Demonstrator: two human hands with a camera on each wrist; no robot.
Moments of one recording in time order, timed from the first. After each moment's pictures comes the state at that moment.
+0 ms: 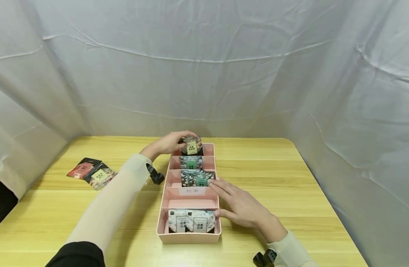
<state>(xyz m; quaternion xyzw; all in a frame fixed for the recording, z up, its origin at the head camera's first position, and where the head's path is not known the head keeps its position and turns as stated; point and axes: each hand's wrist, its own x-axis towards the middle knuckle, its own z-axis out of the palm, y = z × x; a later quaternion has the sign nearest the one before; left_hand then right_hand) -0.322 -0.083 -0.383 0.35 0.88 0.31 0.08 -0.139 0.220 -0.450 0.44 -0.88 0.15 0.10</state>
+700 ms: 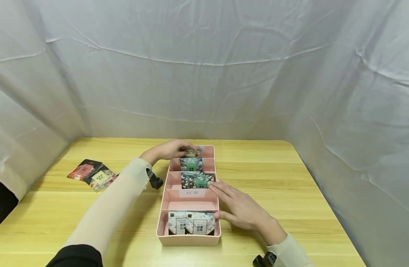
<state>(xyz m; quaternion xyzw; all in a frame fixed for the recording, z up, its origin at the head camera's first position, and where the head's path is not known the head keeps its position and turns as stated) -0.316 -0.087 -0.391 0.41 0.88 0.22 0.09 -0.141 0.218 -0.454 0.44 -0.88 0.14 0.10</state>
